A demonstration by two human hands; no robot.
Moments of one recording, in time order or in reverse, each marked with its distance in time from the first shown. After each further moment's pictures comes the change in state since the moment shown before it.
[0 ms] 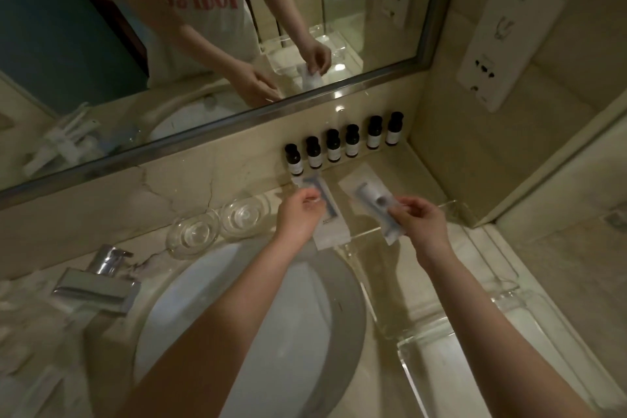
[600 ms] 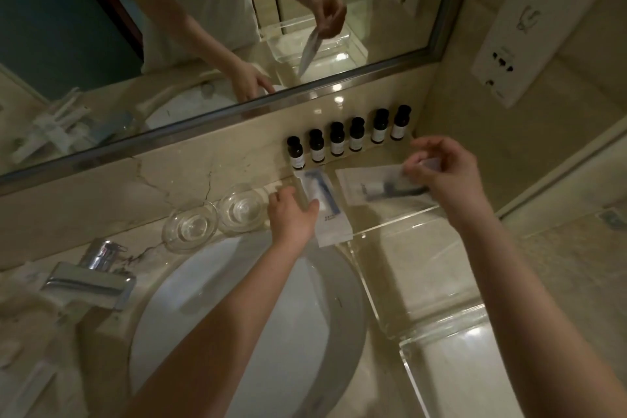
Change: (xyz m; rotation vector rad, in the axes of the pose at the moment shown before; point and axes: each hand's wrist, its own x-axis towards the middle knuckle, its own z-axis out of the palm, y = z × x) left_hand 0.011 -0.025 0.002 0.237 0.149 -0.065; right_hand -0.001 -0.082 -0.008 -0.163 -0.147 -0.283
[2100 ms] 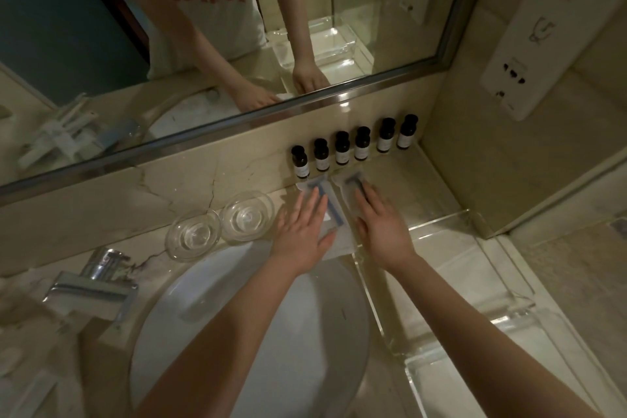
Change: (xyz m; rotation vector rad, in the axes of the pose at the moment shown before) left_hand 0.005 -0.025 0.001 0.733 -0.358 0.472; right_hand 0.010 0.115 0.077 -0.971 -0.212 -0.390
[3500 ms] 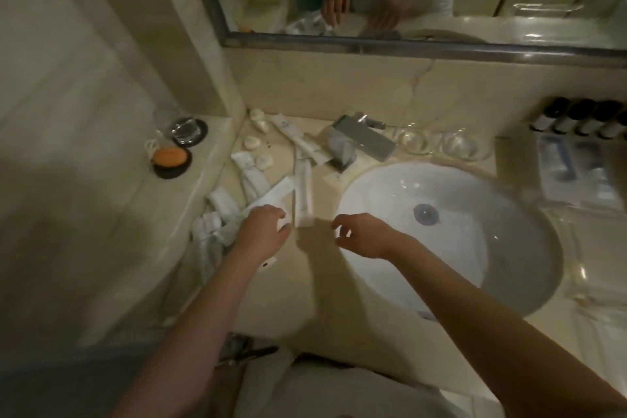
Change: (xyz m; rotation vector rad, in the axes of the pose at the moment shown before) left_hand -0.401 -0.277 0.060 -0.365 0.276 -0.640; right_hand -0.141 -0.391 0.096 0.028 -0.856 -0.378
